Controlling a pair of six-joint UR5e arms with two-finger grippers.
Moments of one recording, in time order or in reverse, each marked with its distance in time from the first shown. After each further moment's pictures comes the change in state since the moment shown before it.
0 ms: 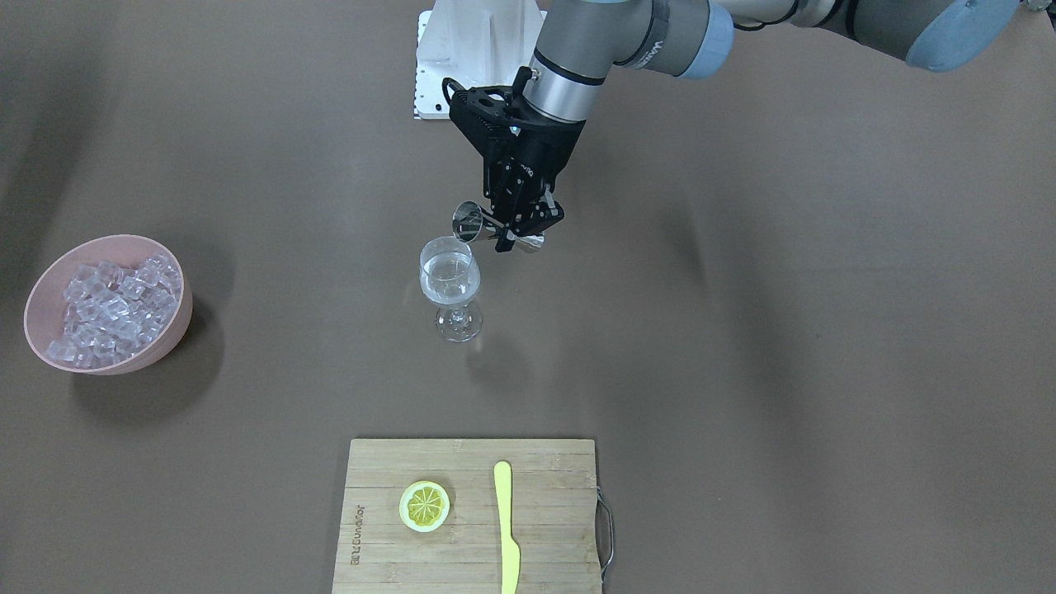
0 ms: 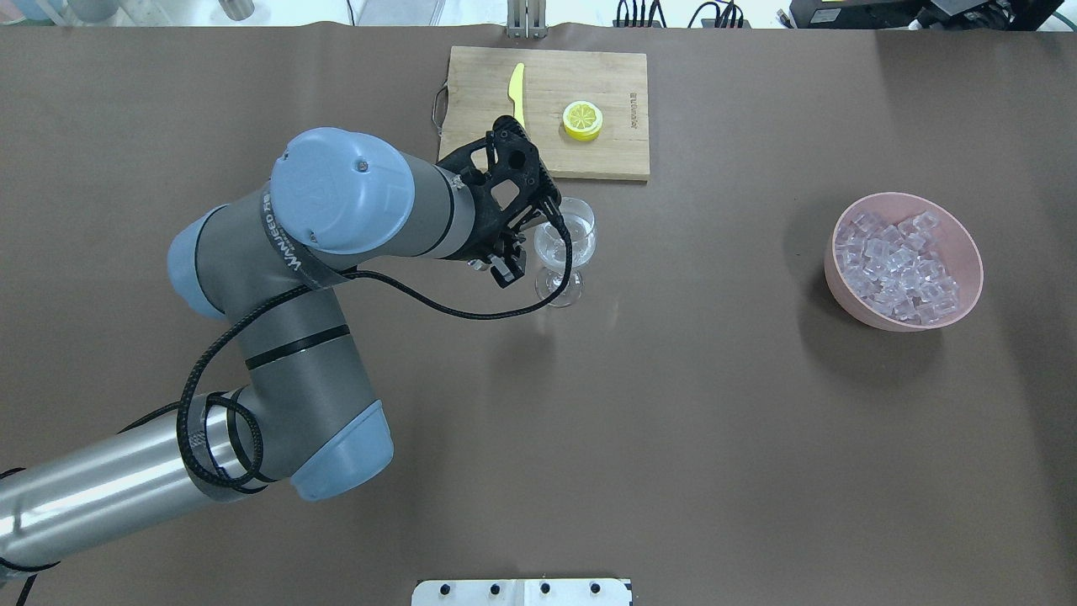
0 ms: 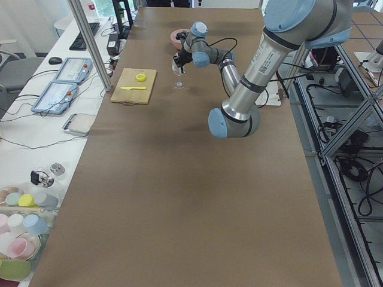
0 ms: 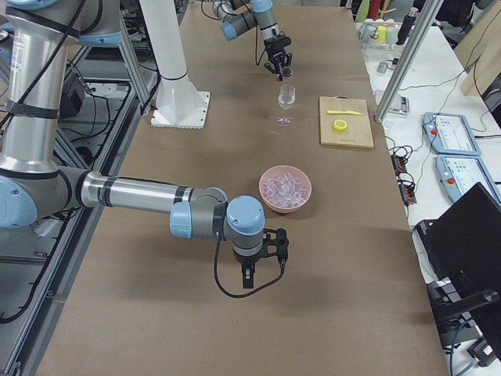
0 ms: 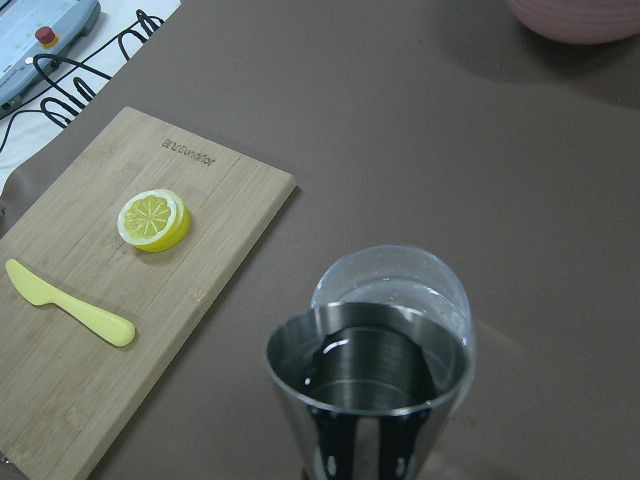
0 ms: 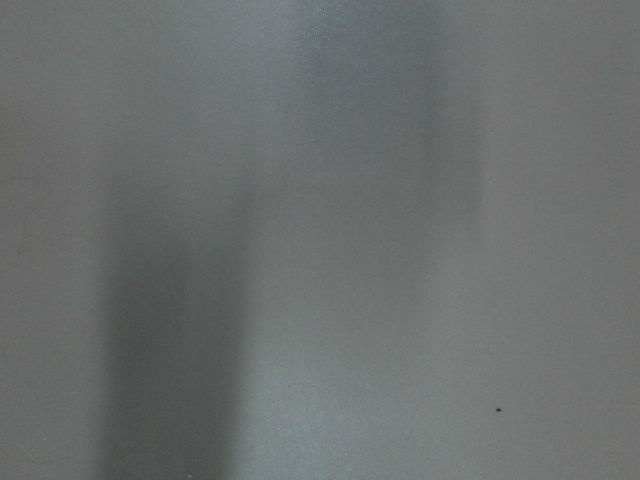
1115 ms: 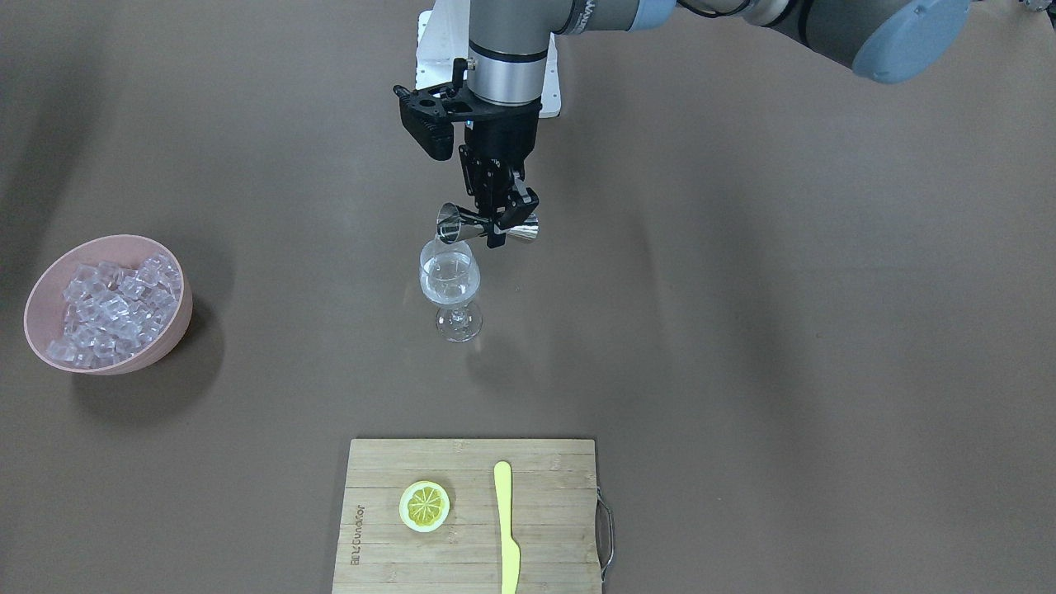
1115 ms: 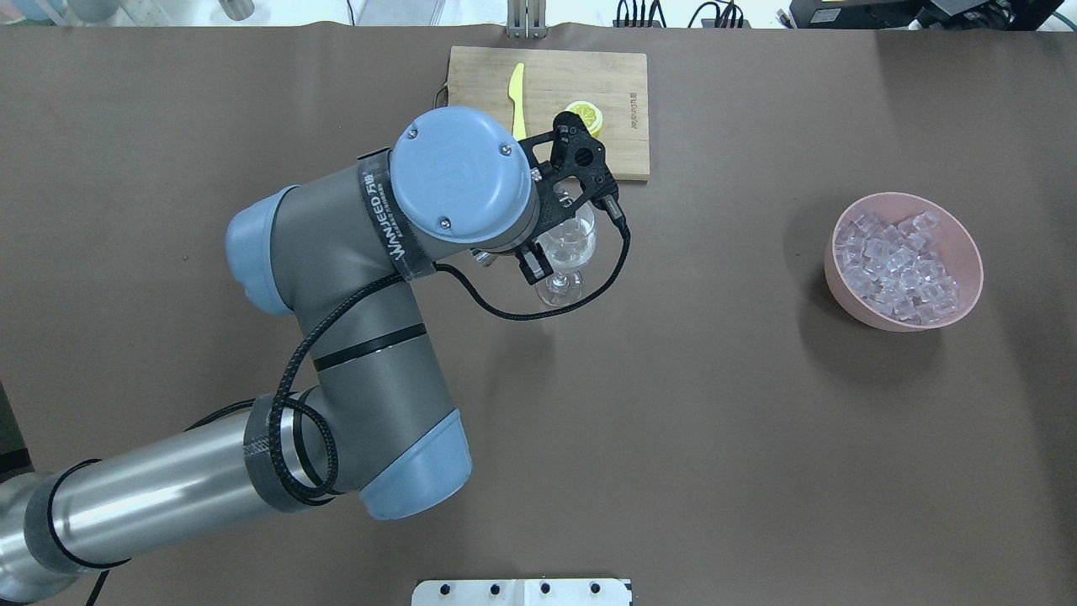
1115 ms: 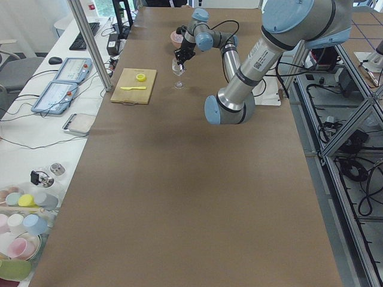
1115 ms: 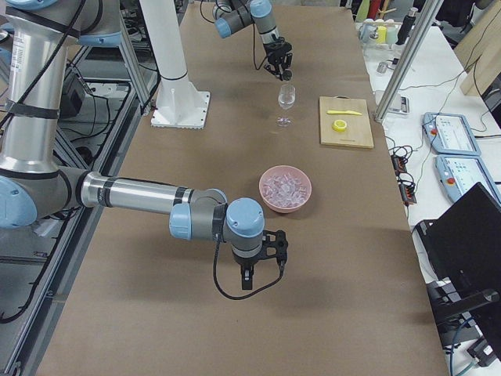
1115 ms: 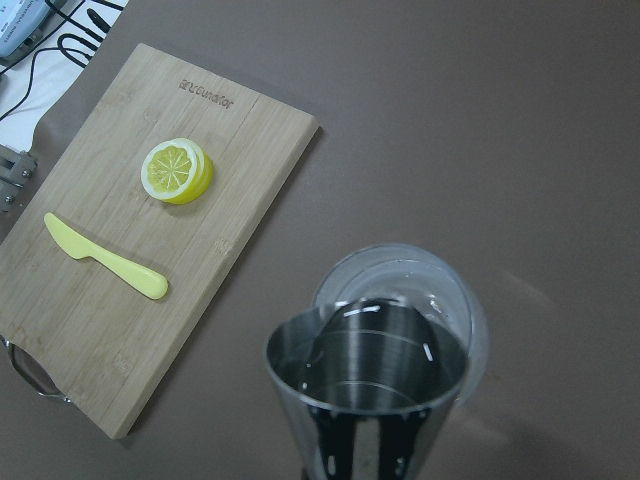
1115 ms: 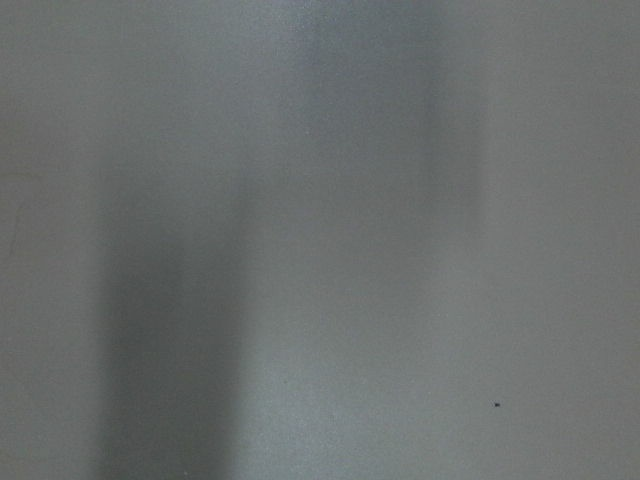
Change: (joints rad) left arm 0.035 -0.162 0.037 0.346 0.103 0.031; right arm 0.000 -0.001 -0.008 0.000 0.000 0.000
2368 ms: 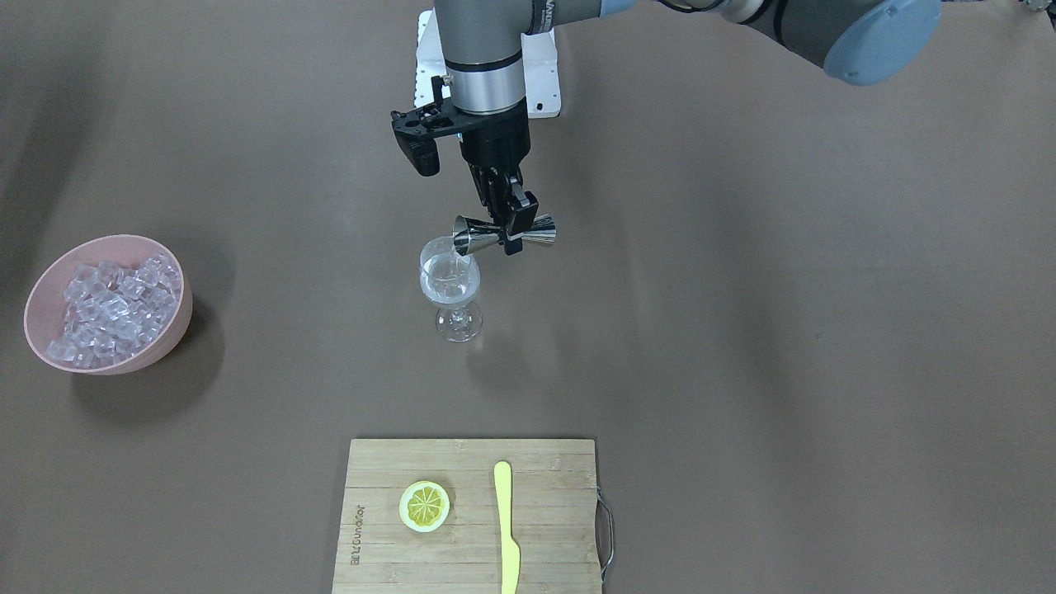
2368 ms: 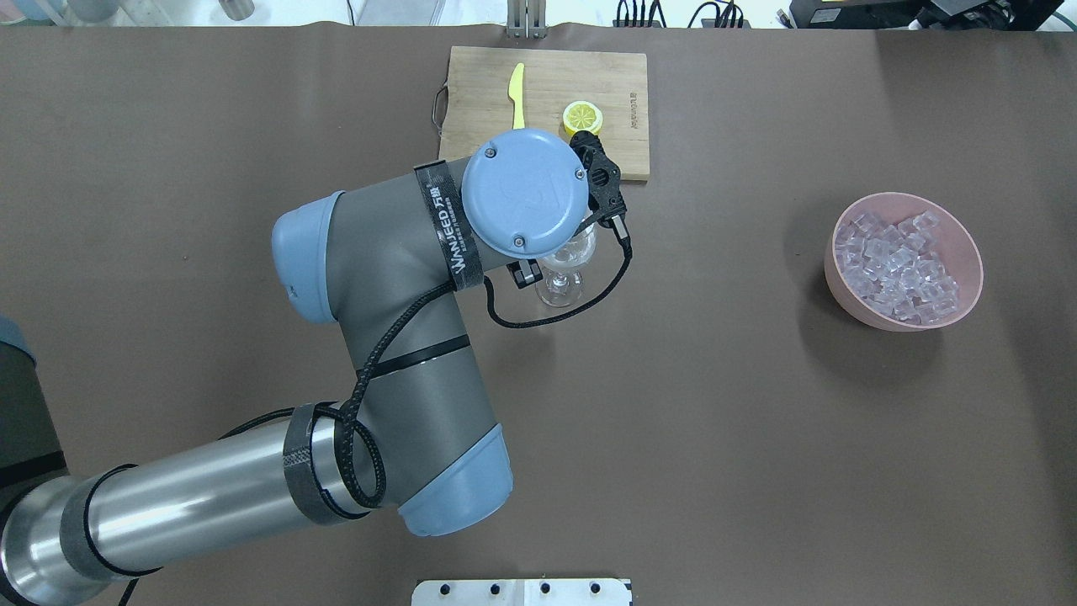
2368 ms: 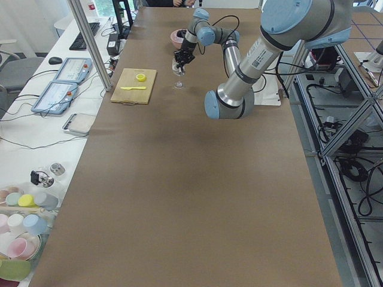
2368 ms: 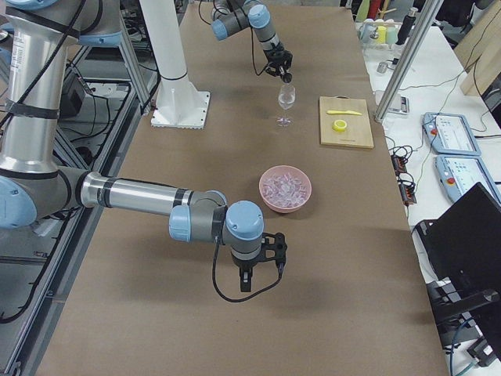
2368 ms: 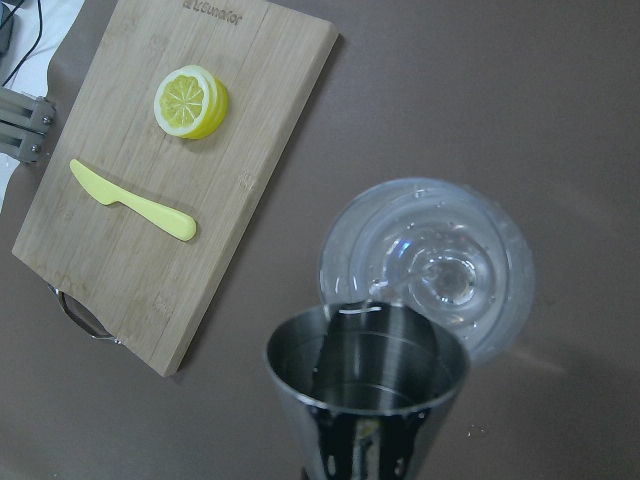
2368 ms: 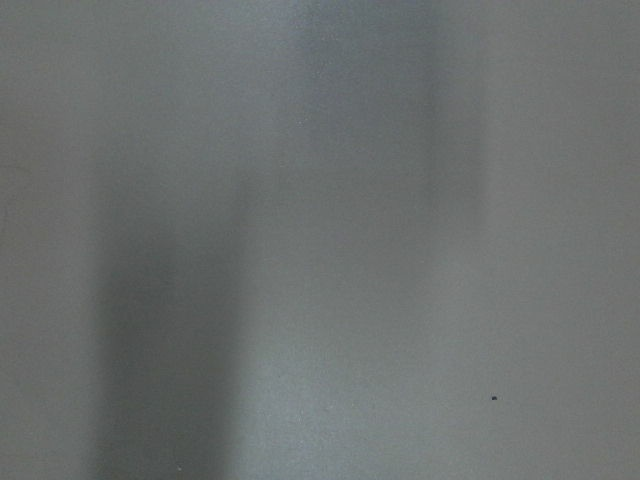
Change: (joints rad) left arm 0.034 -0.061 0.034 0.204 0.129 0.076; right arm 0.000 -0.002 -0.010 0.000 0.000 -0.003
